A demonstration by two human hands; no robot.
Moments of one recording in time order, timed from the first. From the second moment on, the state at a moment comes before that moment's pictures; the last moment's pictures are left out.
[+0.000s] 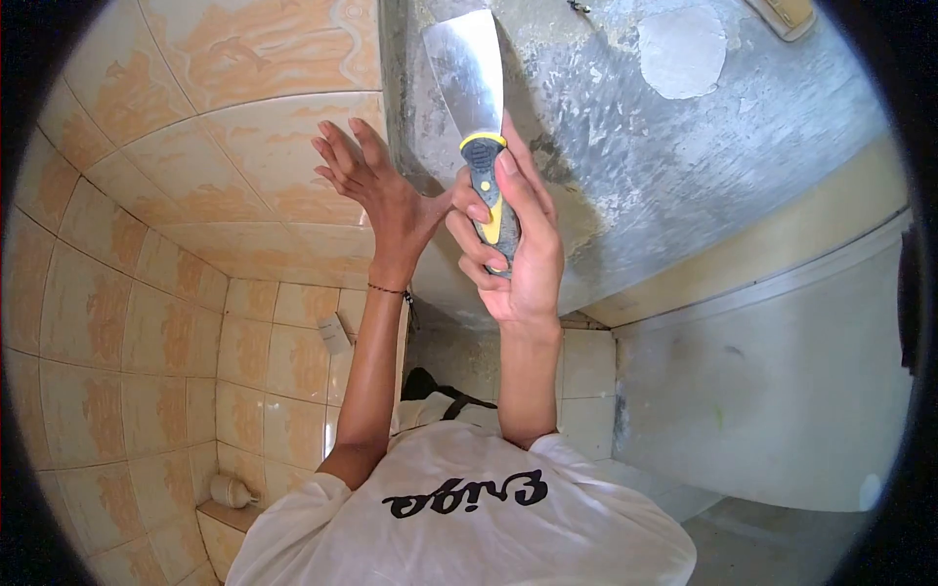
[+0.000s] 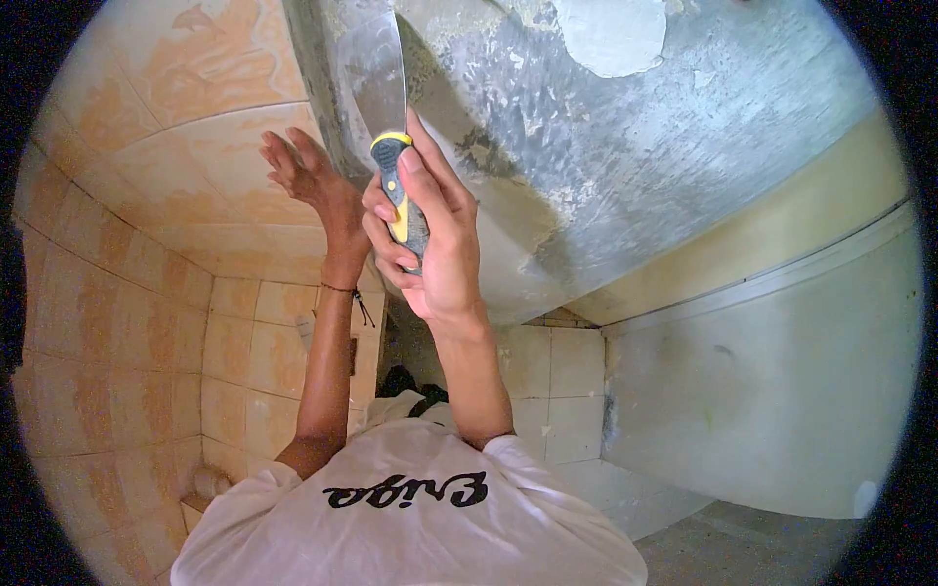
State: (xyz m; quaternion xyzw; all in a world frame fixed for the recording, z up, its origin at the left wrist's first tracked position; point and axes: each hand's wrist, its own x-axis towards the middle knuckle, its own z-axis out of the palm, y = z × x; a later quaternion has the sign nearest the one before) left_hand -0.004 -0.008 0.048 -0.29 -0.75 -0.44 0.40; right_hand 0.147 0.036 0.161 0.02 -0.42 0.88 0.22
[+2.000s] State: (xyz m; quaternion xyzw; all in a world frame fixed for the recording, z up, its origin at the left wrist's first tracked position) left_hand -0.003 -0.007 0.047 -0.28 -0.75 -0.44 0.40; right_hand 0.147 0.019 0.163 0.00 -0.40 0.88 0.26
